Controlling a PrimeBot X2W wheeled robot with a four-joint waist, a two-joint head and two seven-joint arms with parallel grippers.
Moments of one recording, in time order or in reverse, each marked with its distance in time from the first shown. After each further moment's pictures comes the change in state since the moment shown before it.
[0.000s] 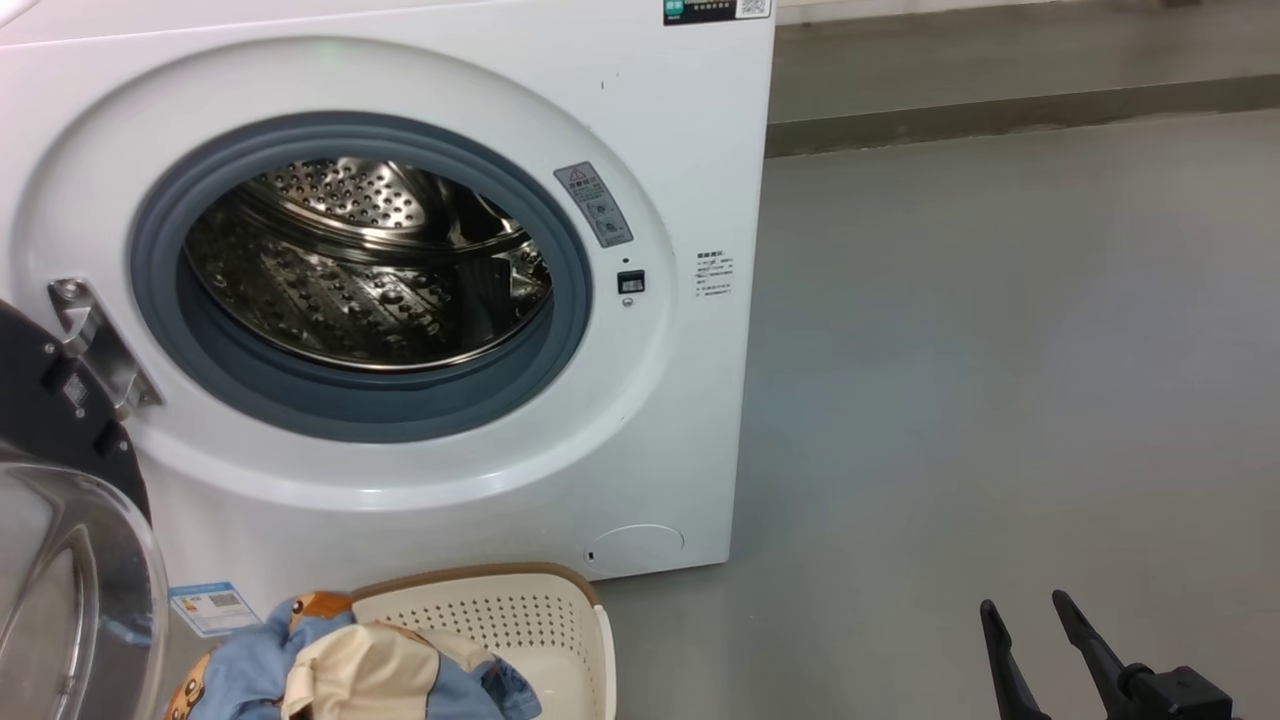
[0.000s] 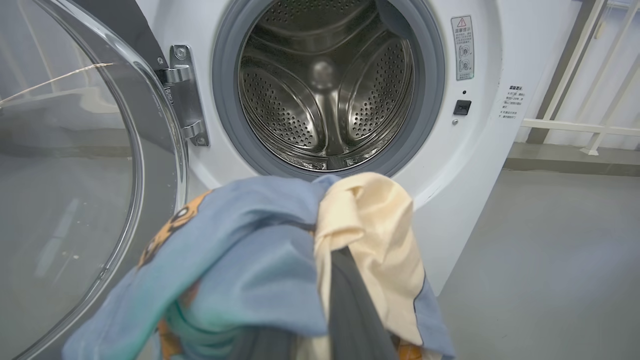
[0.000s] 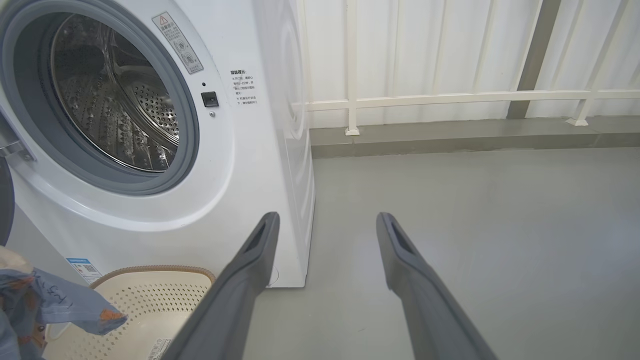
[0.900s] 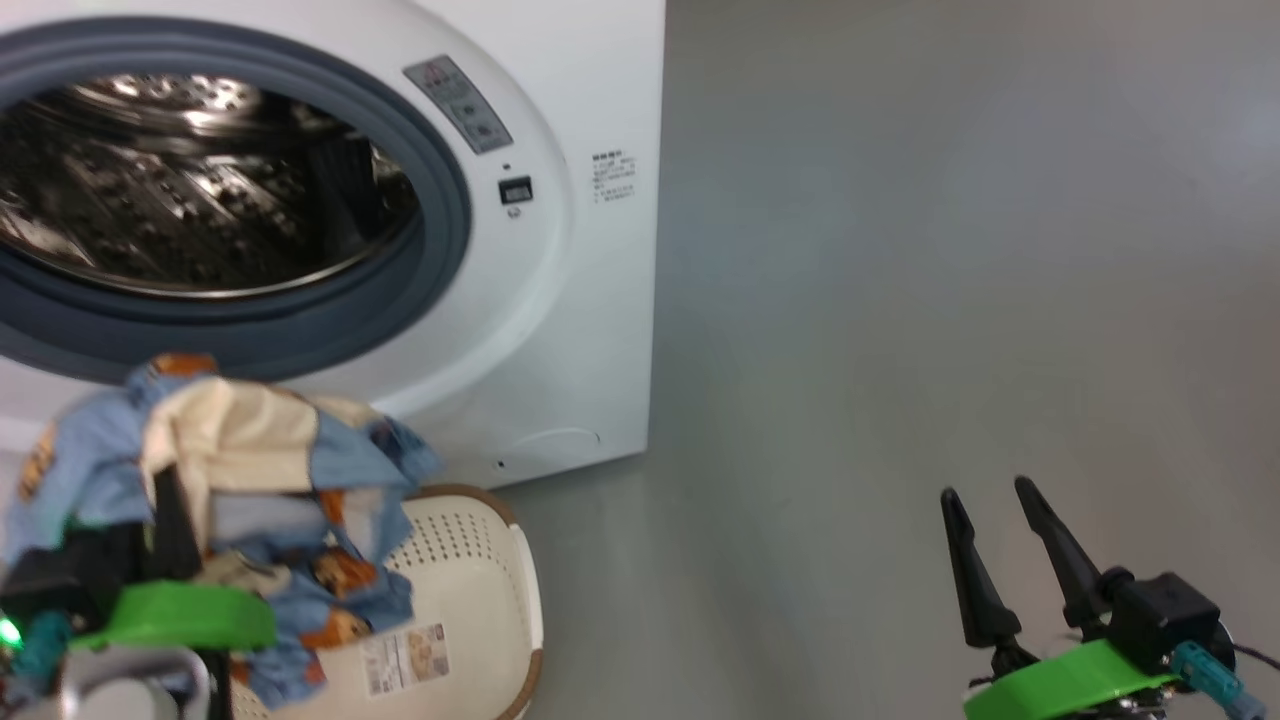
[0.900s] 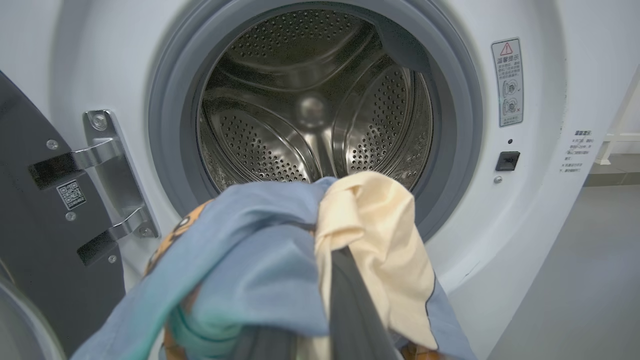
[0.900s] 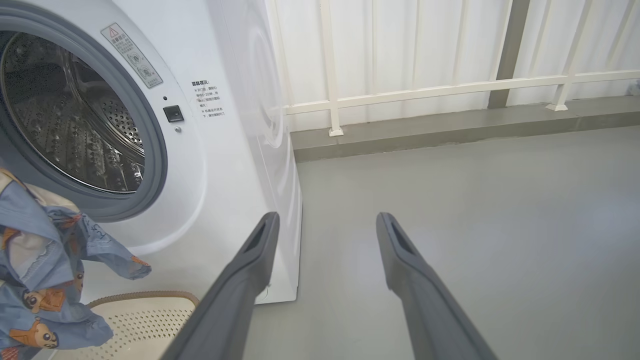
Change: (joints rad) left arm -0.407 0.083 0.093 0.162 -0.002 0.000 0.000; right arm -0.123 0.018 0.060 -0.064 0.047 0.000 0.000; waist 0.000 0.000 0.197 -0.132
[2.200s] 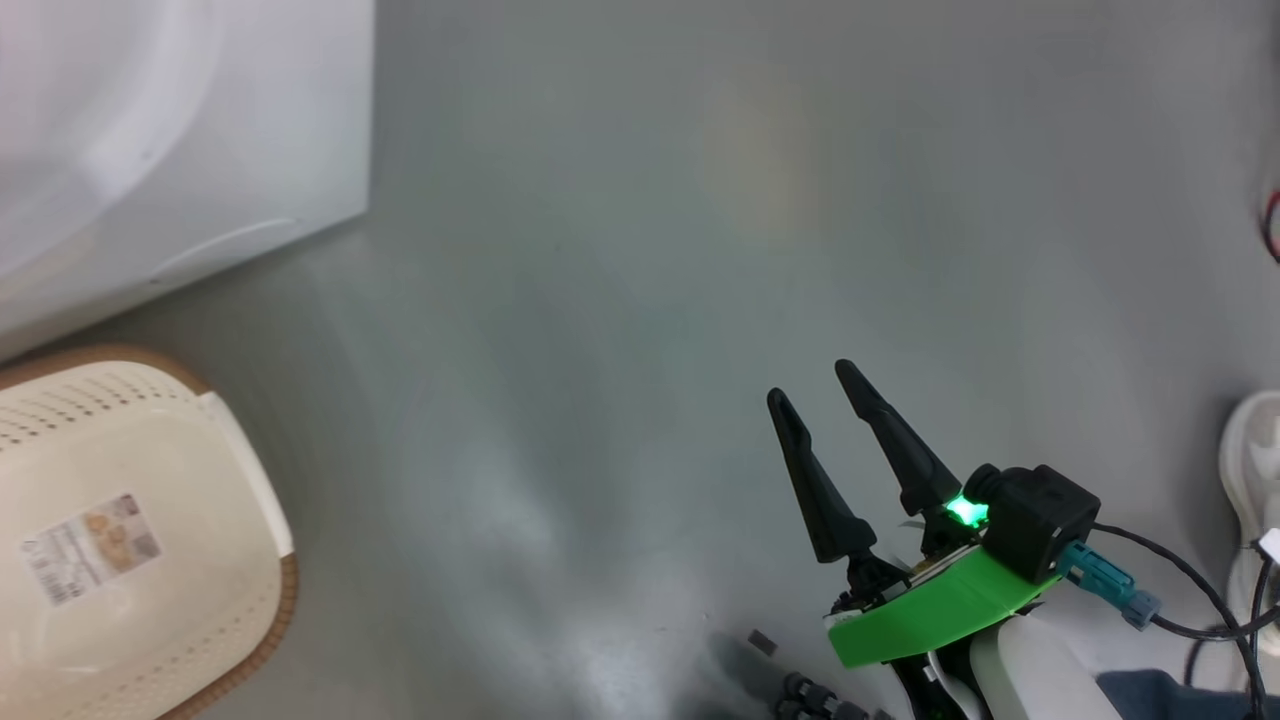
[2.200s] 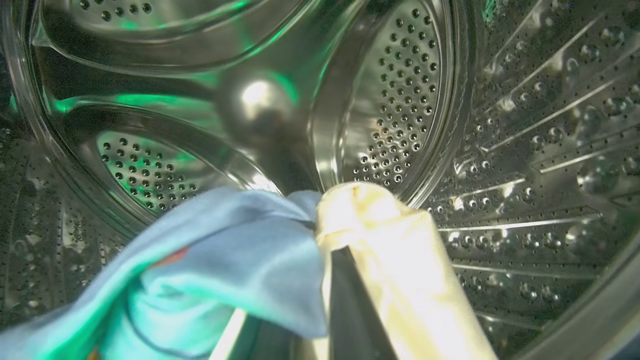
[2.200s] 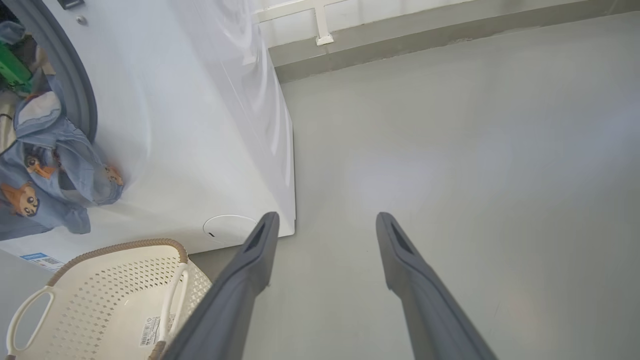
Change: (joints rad) left arm -0.968 0.388 0.005 0.509 0.138 -0.090 -0.004; right arm -0.215 0.001 0.296 -0.036 0.188 0.000 0.000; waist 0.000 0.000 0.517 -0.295
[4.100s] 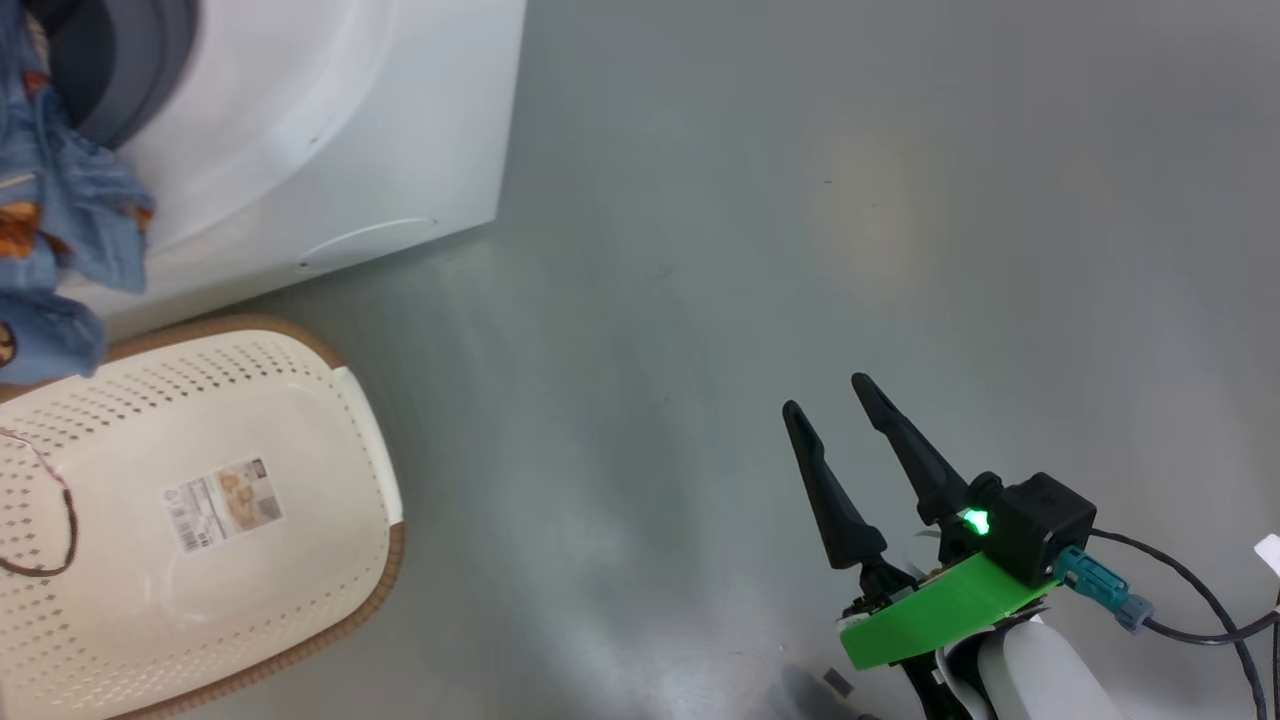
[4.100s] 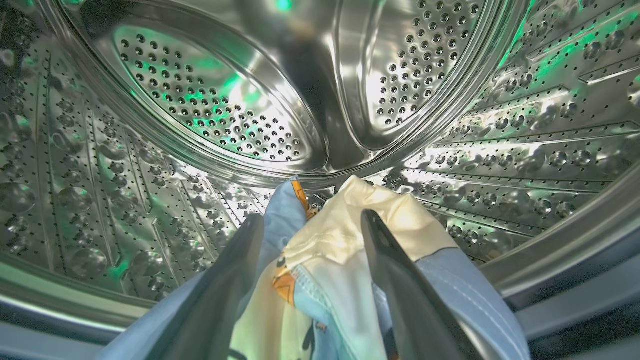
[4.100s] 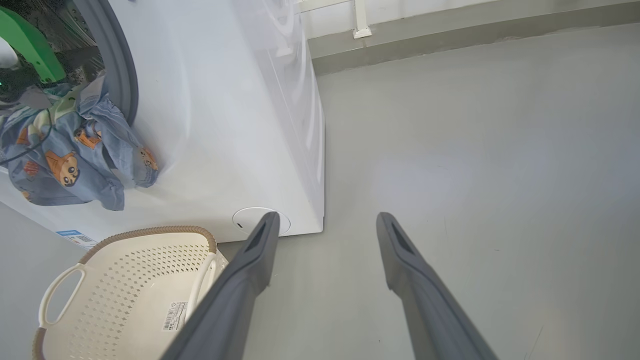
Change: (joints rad) left arm -0.138 -0.200 -0.097 0.415 -0.010 0.102 0.004; right arm 0.010 0.002 -0.038 0.043 -0.069 0.000 0.000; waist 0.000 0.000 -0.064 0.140
